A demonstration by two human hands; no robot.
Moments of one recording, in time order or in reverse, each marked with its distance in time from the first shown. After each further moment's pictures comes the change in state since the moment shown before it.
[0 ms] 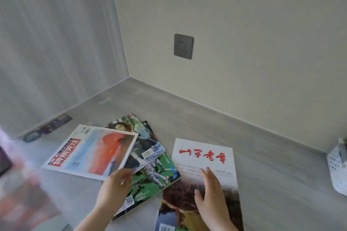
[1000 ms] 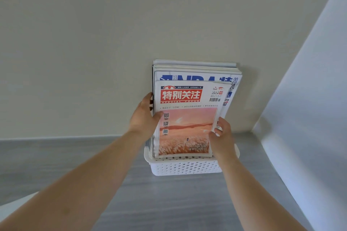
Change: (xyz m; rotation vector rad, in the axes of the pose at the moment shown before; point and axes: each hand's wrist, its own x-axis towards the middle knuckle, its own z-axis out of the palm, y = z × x) left_hand -0.091 0.430 0.400 -0.086 -0.493 0.688; right_hand 0.000 0.324 -0.359 0.588 0.877 0.536
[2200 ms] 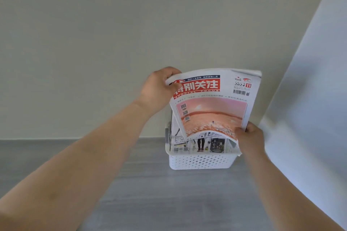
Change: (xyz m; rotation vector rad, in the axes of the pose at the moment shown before) left_hand -0.054 0.097 -0.119 -0.155 -0.001 0.360; right_hand -0.070 -0.072 -0.044 -0.054 0.149 -0.116
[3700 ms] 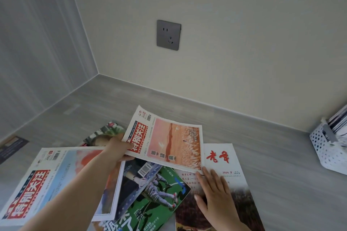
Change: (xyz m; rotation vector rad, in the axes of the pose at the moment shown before) left_hand -0.320 -0.313 -0.390 -0.286 0.369 -1.164; right_hand -0.402 0.029 0.298 -1.047 -0.830 -0.853
